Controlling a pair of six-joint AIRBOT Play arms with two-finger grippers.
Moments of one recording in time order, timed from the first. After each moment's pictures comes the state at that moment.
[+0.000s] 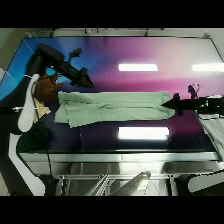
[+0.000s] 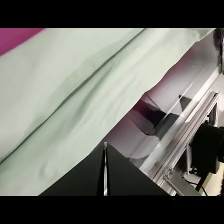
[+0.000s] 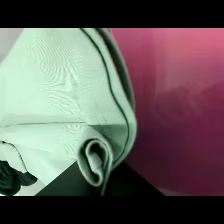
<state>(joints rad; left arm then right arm) -0.15 -2.06 2.00 -2.40 1.62 1.79 -0.40 -1.77 1.03 -0.51 1.14 1.06</state>
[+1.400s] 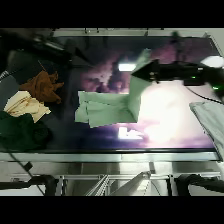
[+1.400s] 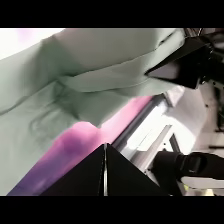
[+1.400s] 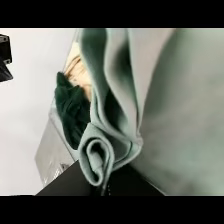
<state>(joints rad) -0.05 -1.49 1.72 -2.50 1.53 1.77 0.19 -1.49 1.34 -0.29 1.12 1.06</state>
